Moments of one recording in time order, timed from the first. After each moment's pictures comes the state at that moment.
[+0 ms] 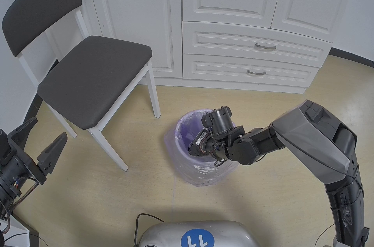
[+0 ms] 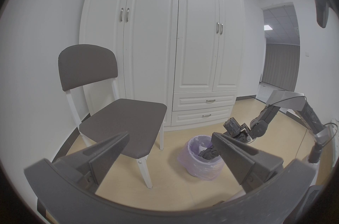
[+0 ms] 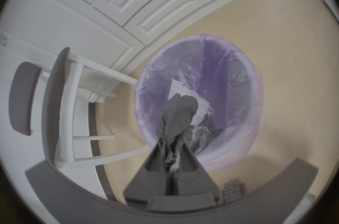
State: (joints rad) left arm -0.21 0.95 -0.19 -0.82 -0.09 0.05; right arm 0.62 2.46 -1.55 -0.26 -0.20 1.01
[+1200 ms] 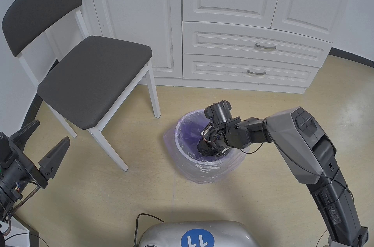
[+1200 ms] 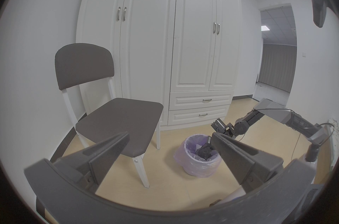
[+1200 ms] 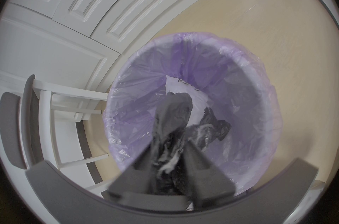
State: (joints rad) left arm -0.24 0.94 -0.18 -0.82 -0.10 0.05; right arm 0.53 2.68 -1.98 0.04 -0.19 1.11
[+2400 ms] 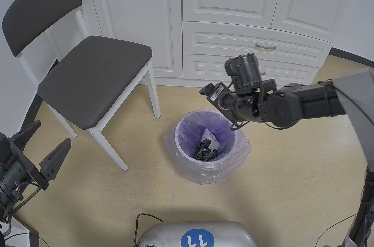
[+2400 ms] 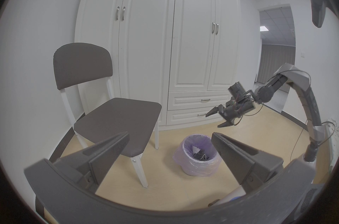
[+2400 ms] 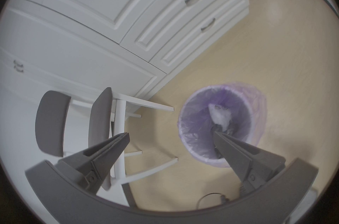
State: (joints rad) left arm -0.25 0.94 -0.18 -0.82 -0.10 0.04; right arm 0.61 2.14 -1.57 -0.10 -0.24 1.00
